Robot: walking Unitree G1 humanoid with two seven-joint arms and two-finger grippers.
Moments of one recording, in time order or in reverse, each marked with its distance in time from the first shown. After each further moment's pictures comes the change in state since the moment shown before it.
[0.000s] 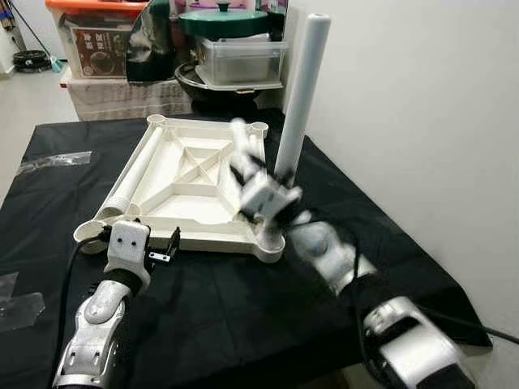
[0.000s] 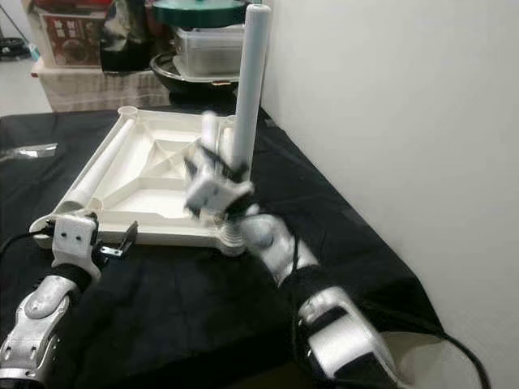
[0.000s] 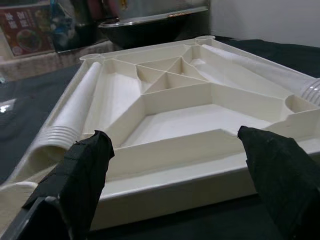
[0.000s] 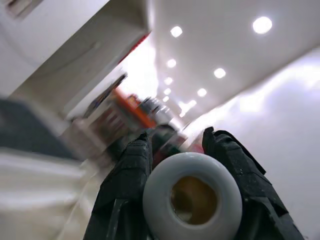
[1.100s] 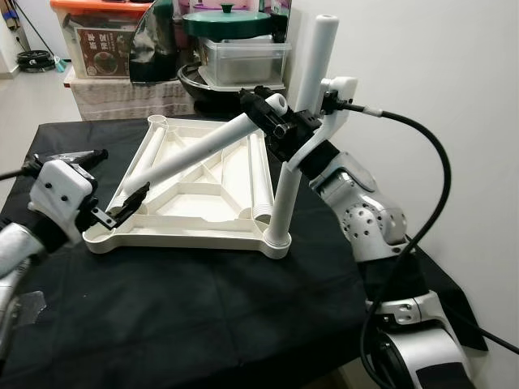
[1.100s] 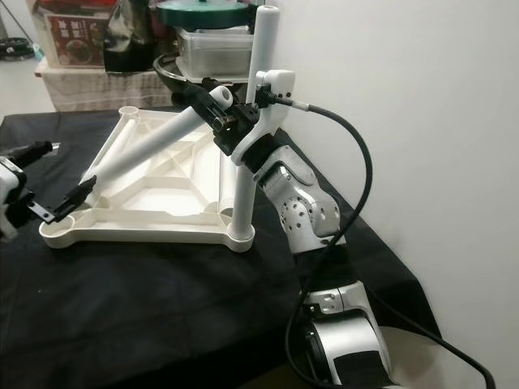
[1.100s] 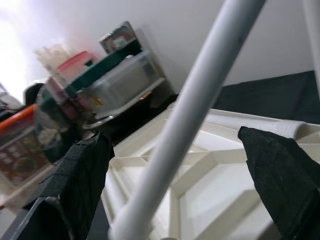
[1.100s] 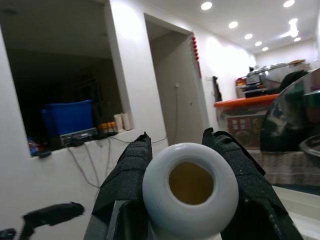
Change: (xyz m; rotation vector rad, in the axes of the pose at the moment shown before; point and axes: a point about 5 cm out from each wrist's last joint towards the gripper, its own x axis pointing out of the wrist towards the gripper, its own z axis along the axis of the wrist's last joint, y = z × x) left arm -0.013 0.061 0.112 0.345 -0.243 -0.339; right arm 0.004 -0.029 0.038 1.119 0.034 0.150
